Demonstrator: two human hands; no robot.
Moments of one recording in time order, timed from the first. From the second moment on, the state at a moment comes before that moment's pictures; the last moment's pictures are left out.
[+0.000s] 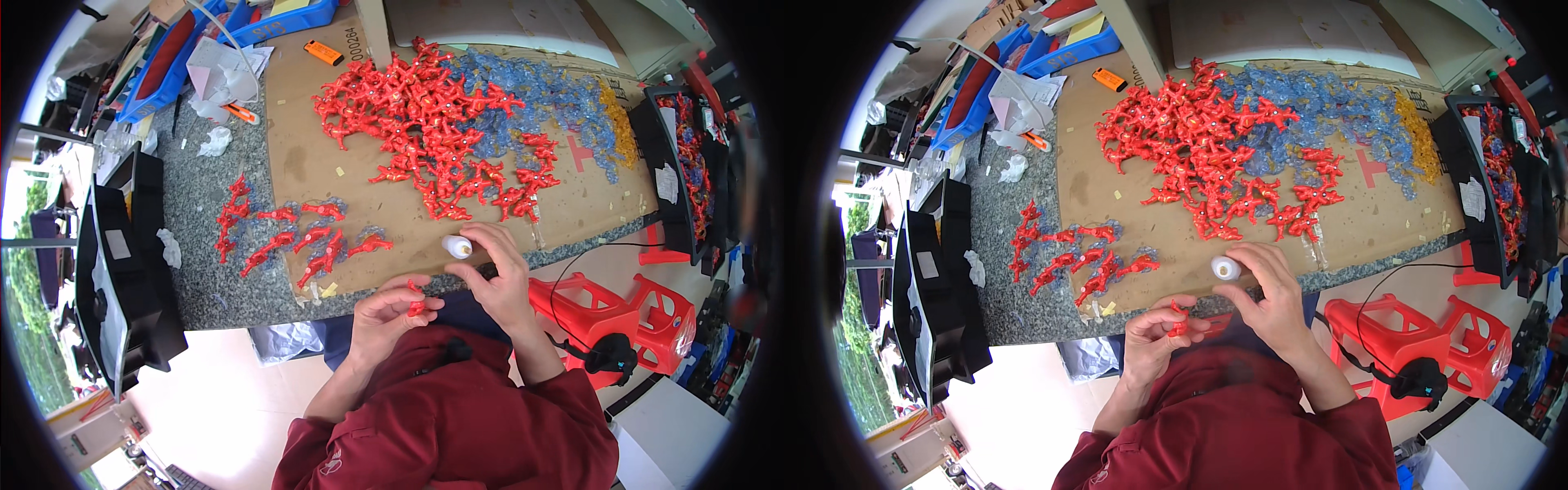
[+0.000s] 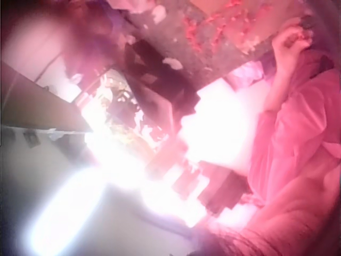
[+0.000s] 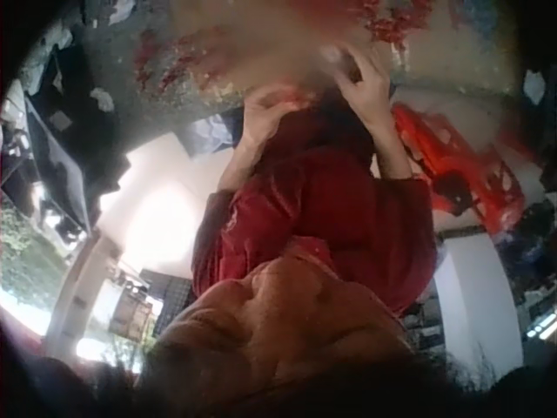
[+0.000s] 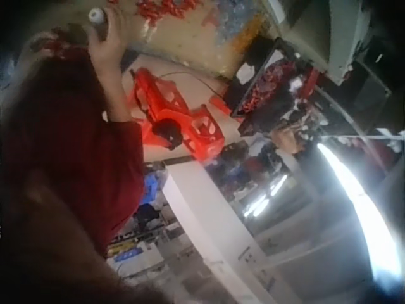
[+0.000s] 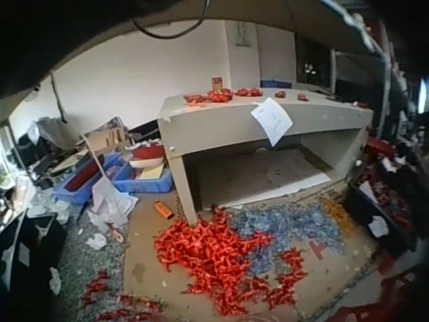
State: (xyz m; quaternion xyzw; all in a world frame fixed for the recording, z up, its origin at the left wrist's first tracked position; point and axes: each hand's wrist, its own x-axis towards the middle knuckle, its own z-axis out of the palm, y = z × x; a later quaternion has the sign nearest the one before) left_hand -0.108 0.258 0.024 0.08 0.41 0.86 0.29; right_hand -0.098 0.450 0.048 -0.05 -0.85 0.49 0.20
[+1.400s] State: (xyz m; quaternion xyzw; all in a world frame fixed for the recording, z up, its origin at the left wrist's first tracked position) left_hand -0.099 0.265 0.028 0.02 0.31 0.87 0.38; right_hand -0.076 0.464 0.038 0.13 -0.66 0.74 0.01
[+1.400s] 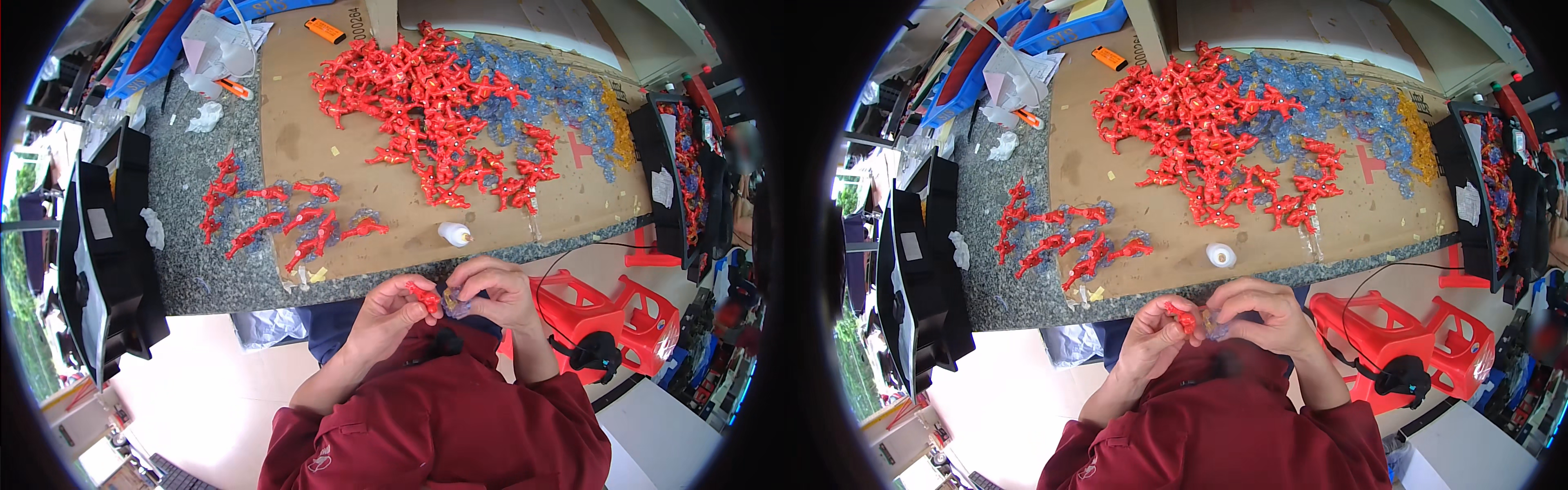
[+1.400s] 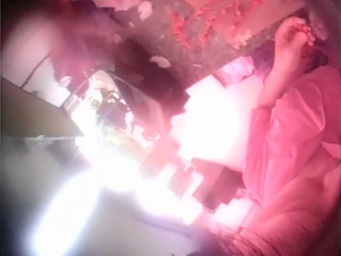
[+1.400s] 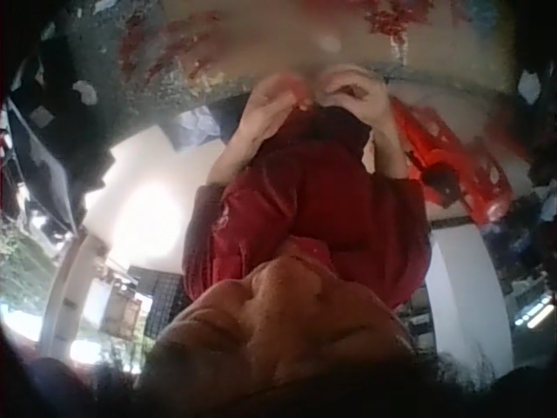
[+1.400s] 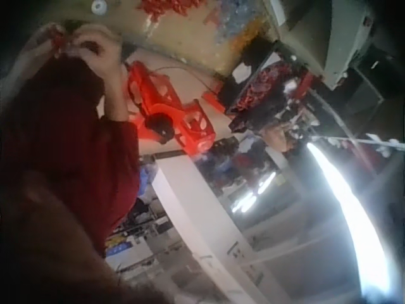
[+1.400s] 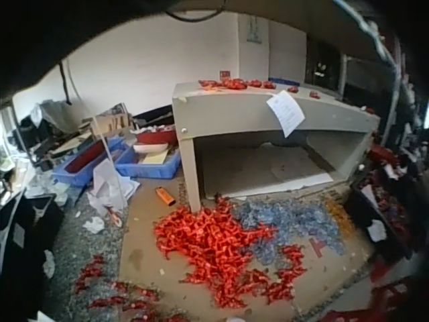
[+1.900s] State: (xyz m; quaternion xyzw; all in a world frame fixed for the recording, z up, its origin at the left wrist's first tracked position) left_hand -0.099 0.262 0.024 0.04 0.37 0.87 0.32; right_hand -0.058 0.451 0.020 -0.01 -0.51 0.86 -0.01
